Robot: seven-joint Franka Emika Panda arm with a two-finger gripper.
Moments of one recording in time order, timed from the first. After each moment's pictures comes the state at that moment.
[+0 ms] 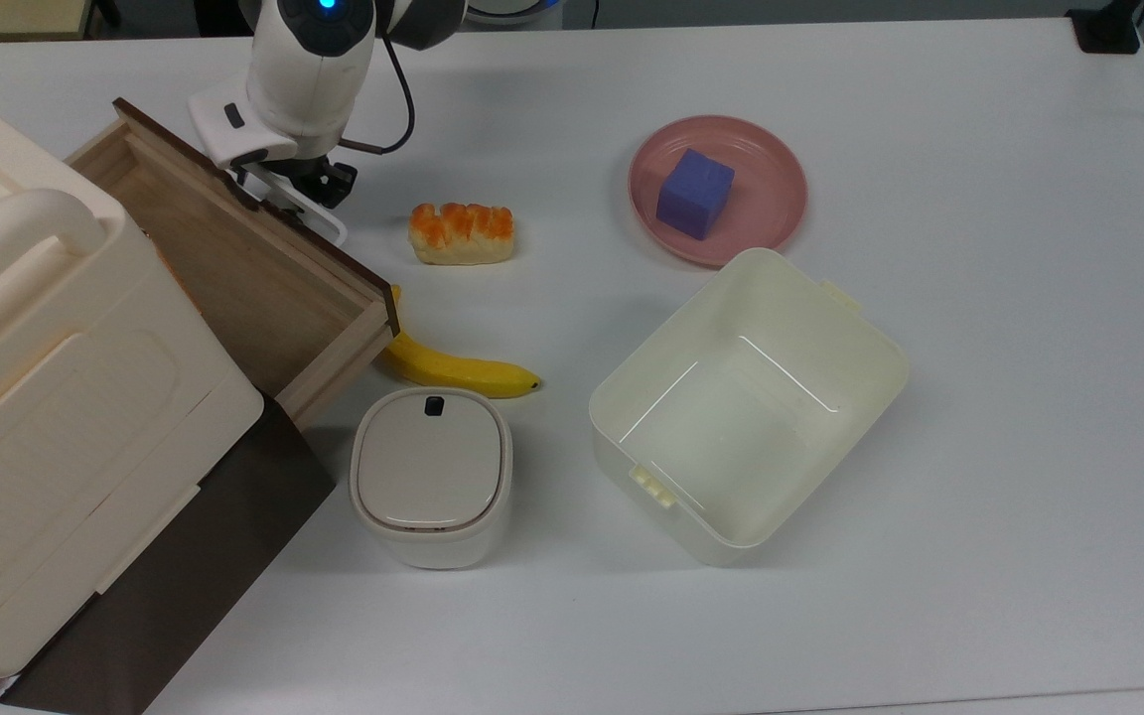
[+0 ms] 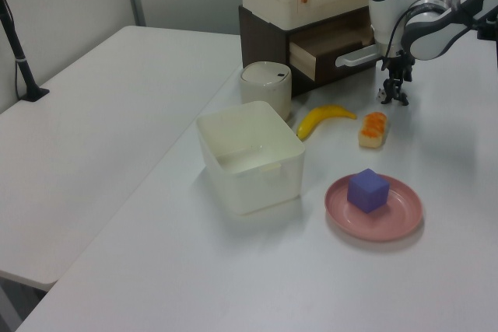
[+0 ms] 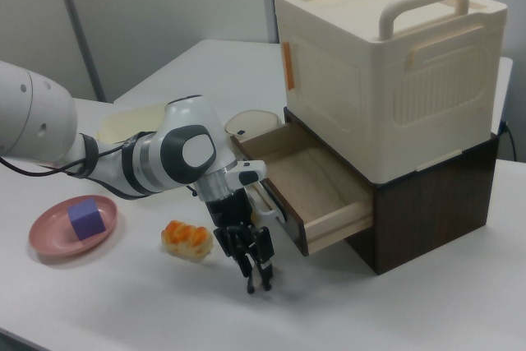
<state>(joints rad) -0.17 0.16 -0.08 -2.16 -0.53 2.19 0.31</state>
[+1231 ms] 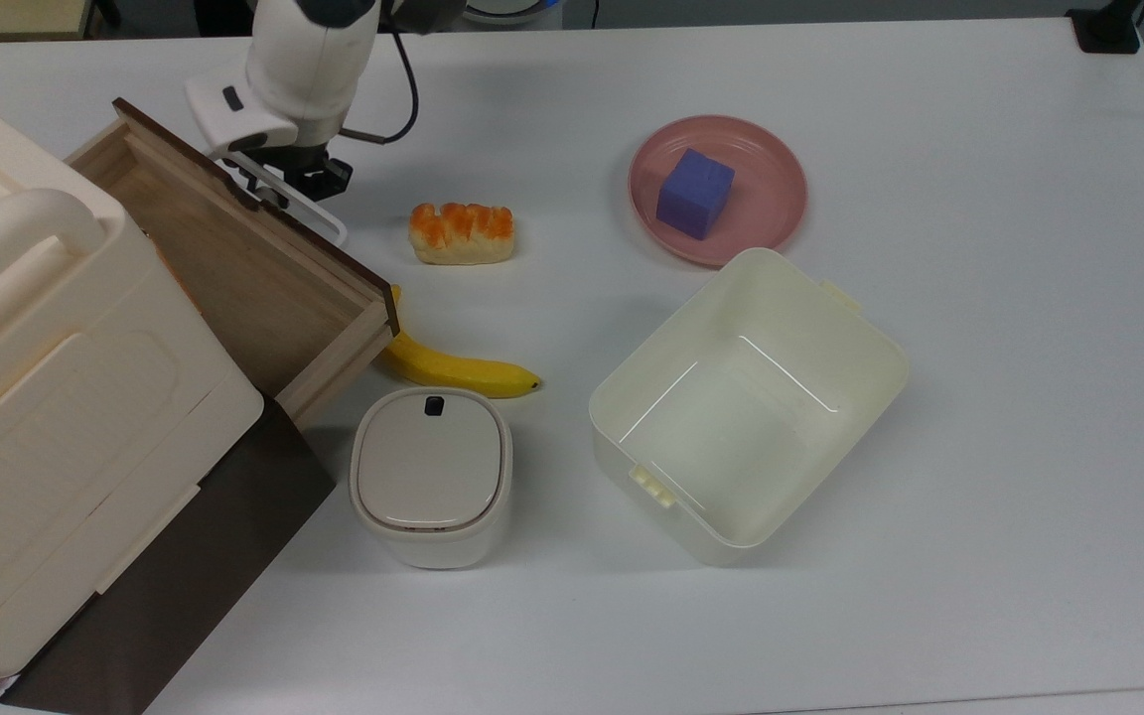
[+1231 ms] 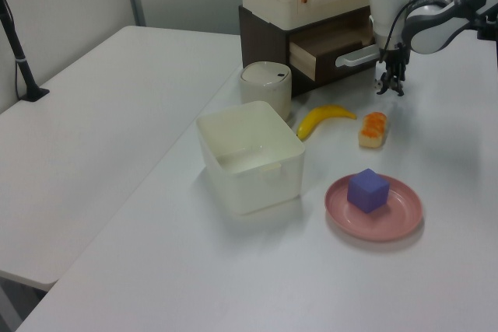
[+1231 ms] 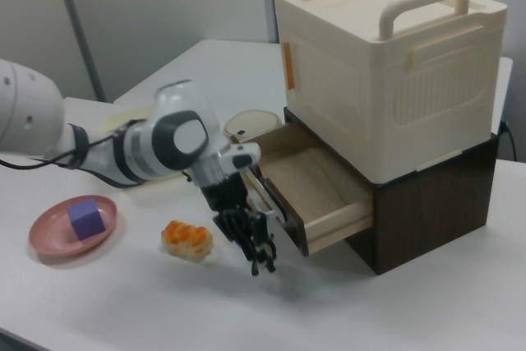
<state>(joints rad) -0.17 0.11 -0.06 -2.15 -0.54 2.20 0.32</state>
